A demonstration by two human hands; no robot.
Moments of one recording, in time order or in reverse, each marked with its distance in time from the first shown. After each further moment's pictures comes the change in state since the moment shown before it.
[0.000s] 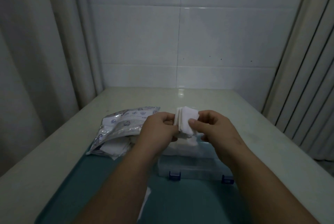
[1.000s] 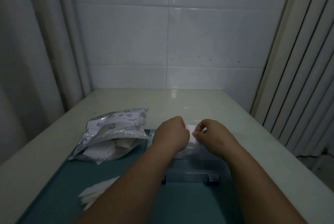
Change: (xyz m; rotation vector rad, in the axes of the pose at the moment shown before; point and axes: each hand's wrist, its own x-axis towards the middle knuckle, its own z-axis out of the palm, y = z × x) left_hand 0.039 -0.009 0.066 0.795 -0.033 0.109; right_hand 0.026 0.023 -0.036 -0.746 -0.015 0.081
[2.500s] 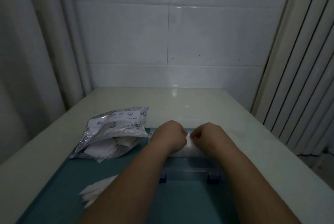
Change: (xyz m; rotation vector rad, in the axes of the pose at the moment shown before) left_hand 0.003 -0.011 -0.001 0.036 -0.195 -0.005; right_hand 0.008 -0.012 0.005 -0.392 -0.222 0.025
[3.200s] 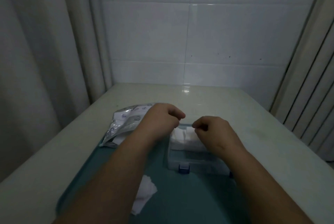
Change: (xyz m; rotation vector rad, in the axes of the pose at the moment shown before) left_hand -0.056 -0.043 -0.068 -0.472 0.202 0.029; right_hand -0.036 -0.044 0.012 0.343 0.306 -0.201
